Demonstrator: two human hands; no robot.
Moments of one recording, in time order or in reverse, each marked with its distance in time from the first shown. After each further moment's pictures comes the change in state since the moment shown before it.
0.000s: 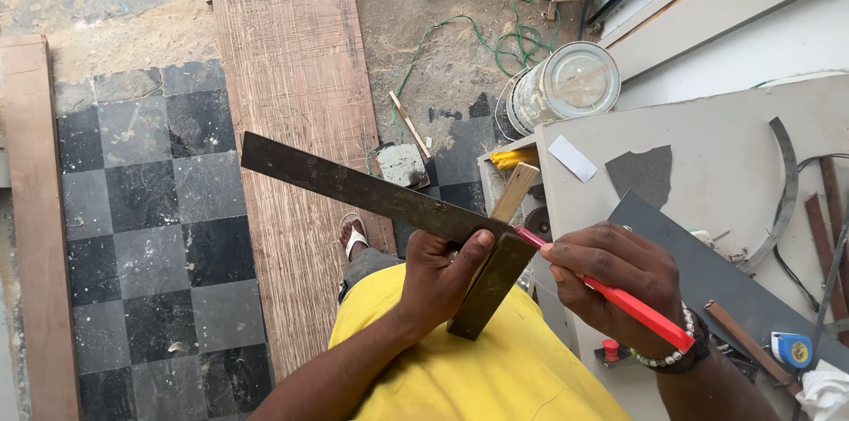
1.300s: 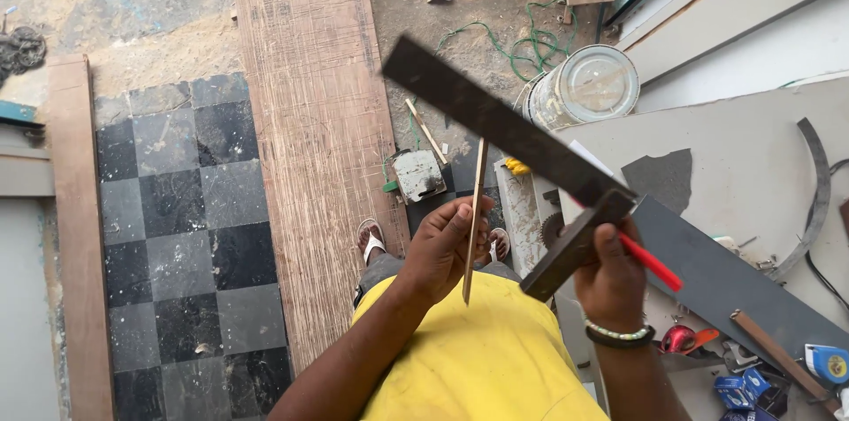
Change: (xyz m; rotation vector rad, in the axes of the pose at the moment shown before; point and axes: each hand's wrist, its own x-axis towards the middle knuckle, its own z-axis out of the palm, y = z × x) left_hand 0.021 -0.060 -0.027 -0.739 -0.056 -0.358; right_hand -0.073 0.077 0.094 1.311 0.544 0.623
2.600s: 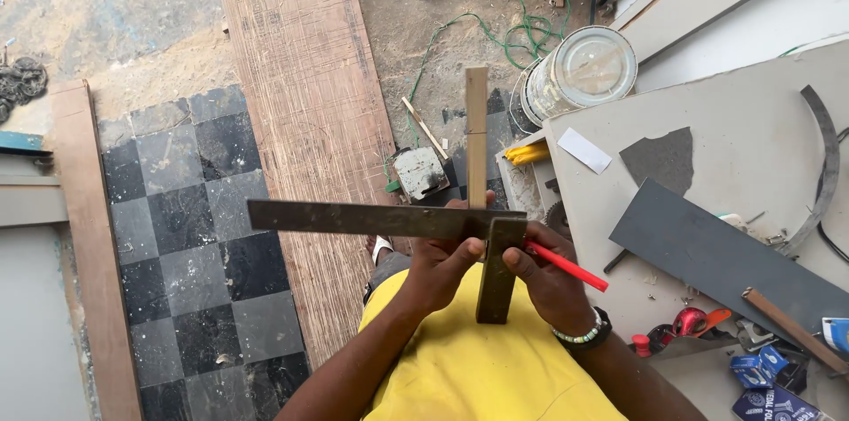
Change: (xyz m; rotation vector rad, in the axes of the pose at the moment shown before) left_hand -0.009 0.004 0.011 0.476 -0.100 0.147; right_hand -0.016 0.026 0.039 -0.285 -0.170 0.120
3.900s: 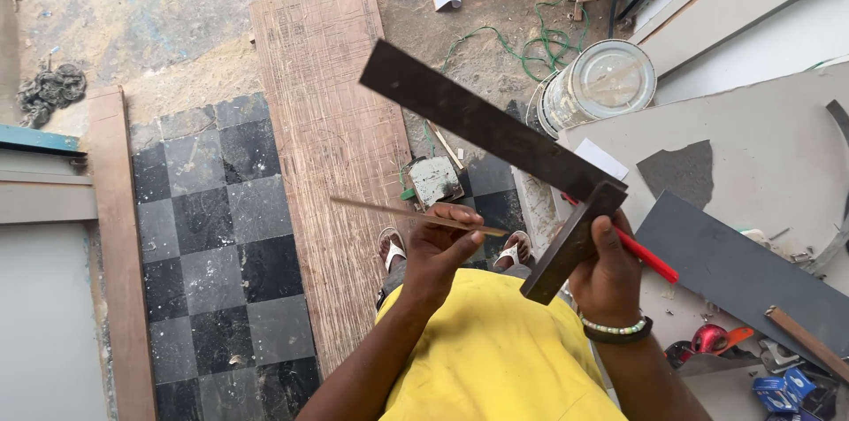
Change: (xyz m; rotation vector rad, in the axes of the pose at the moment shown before) left_hand -0.003 -0.006 -0.016 -0.225 0.181 0.064; right_hand 0.012 -0.003 -0.027 0.423 0.237 -0.135
